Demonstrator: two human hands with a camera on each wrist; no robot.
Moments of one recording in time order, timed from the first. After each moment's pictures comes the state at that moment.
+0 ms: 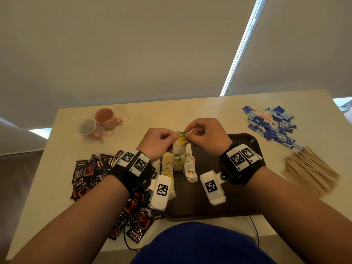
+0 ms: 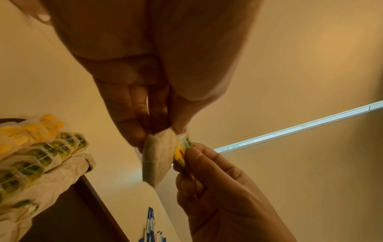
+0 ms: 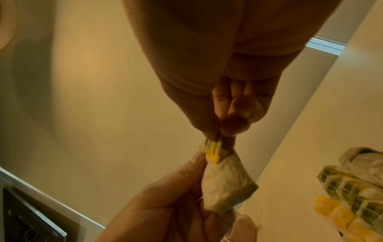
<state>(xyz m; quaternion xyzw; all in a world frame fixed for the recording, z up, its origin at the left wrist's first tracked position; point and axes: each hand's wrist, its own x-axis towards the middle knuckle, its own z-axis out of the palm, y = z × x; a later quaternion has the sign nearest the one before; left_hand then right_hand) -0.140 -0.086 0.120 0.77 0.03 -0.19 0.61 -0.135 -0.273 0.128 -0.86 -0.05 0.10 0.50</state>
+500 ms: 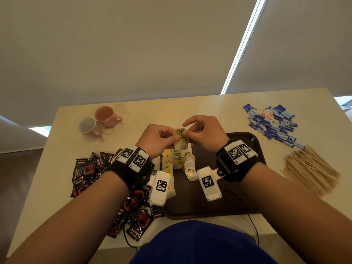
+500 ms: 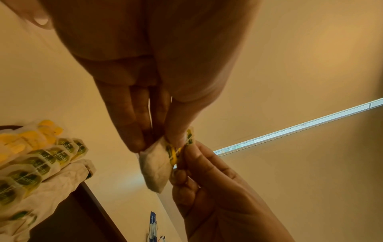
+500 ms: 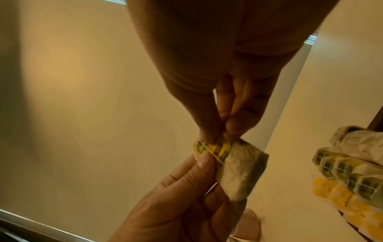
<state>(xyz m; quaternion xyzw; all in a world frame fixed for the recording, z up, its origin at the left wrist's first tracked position) -0.136 -0.081 0.118 0.77 0.01 -0.19 0.61 -0.129 -0.269 0.122 -0.83 -0.04 0.10 0.55</state>
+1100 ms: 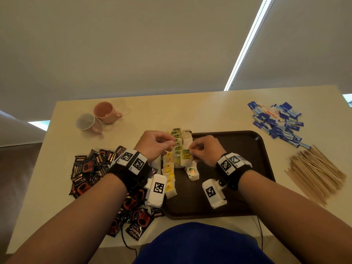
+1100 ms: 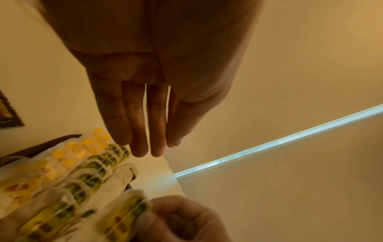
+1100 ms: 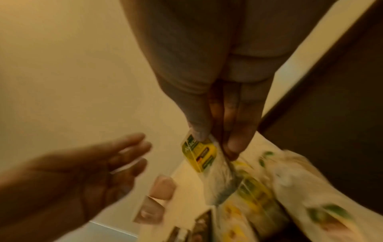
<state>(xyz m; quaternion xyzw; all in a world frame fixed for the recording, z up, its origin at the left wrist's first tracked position) -0.134 -0.068 0.087 0.81 0.07 -0.21 0.55 -0.138 -0.278 0.047 -0.86 0.01 0.24 0.46</state>
